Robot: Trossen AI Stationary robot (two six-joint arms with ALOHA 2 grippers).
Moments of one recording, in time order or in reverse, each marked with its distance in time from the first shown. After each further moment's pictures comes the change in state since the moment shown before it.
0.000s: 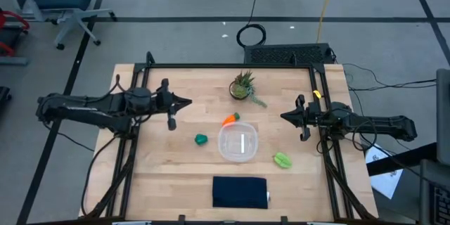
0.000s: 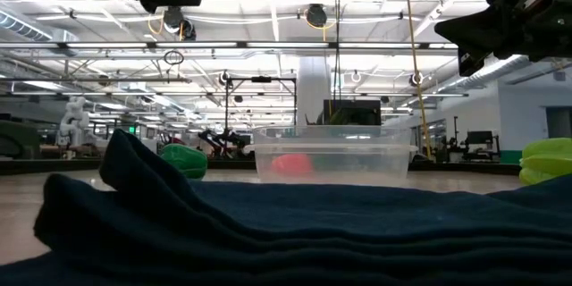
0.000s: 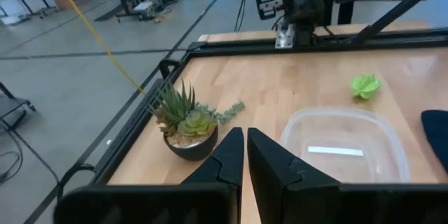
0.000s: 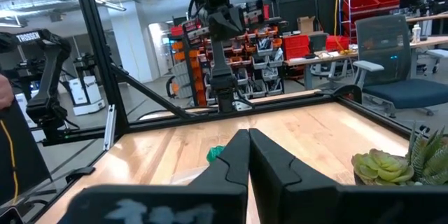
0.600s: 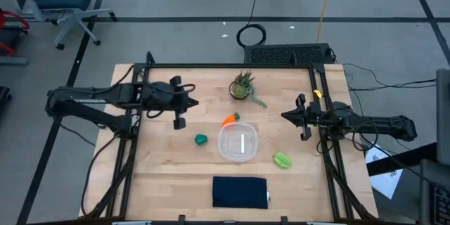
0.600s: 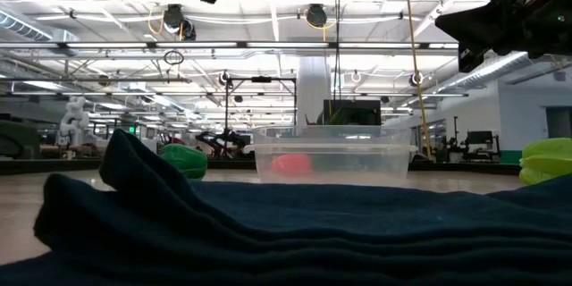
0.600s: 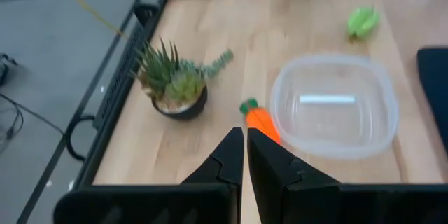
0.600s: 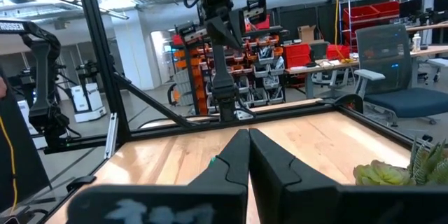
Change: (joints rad) left arm 0.001 0.290 0.388 -0.443 0.023 -0.001; right arm 0.000 0.000 0.000 0.035 0.000 0.000
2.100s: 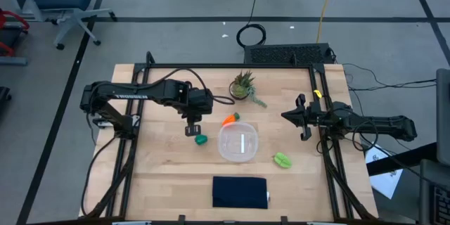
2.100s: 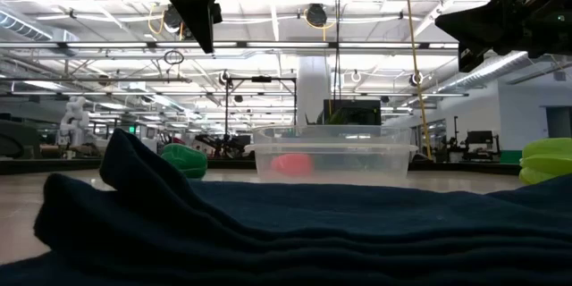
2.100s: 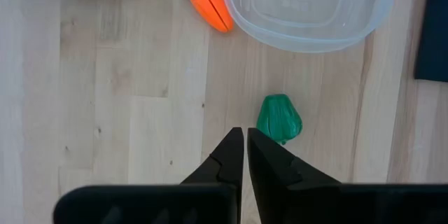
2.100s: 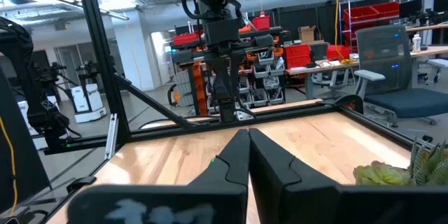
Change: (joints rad) left arm 0.024 0.472 0.391 -0.539 0.191 -0.133; right arm 0.000 0.000 0.000 0.002 0.000 0.001
